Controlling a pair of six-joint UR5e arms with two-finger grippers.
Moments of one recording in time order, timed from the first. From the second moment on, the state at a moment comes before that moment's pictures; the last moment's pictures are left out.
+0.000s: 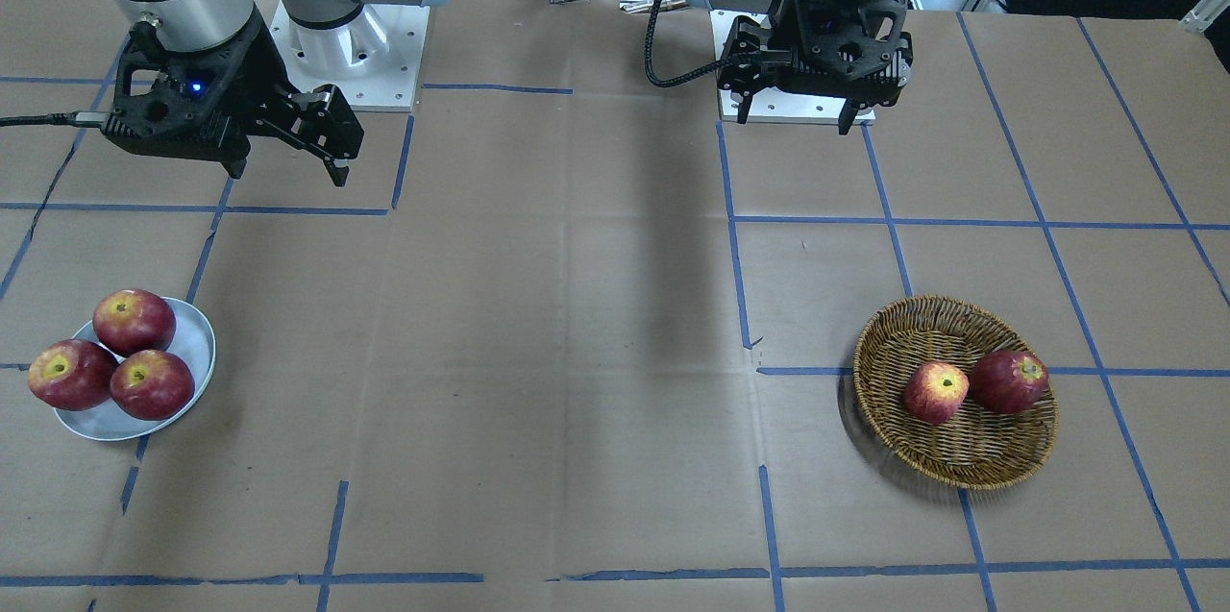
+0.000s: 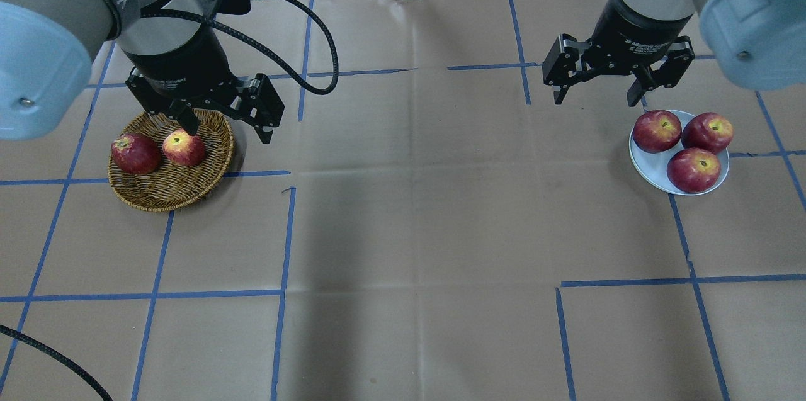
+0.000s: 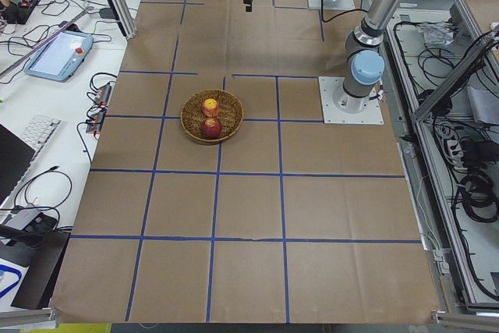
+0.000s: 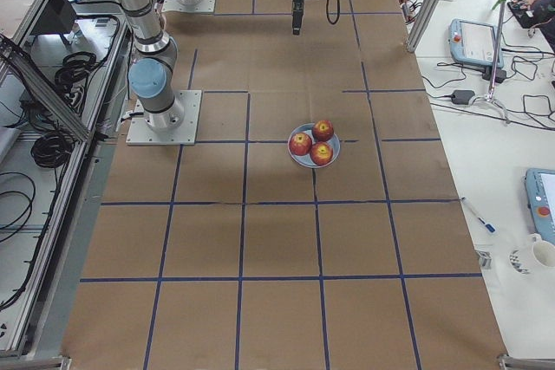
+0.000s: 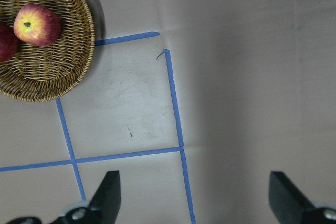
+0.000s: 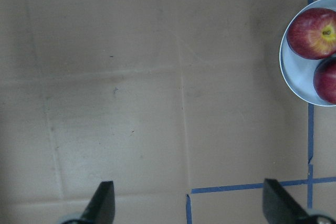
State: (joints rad) left arm -1.67 -1.52 -1.58 -1.66 1.62 0.05; right arm 1.57 -1.58 1.62 -1.62 -1.56 0.08
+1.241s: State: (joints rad) left arm -1.68 -1.50 -1.56 -1.66 1.68 0.04; right arm 1.57 -1.58 1.62 -1.62 -1.56 0.08
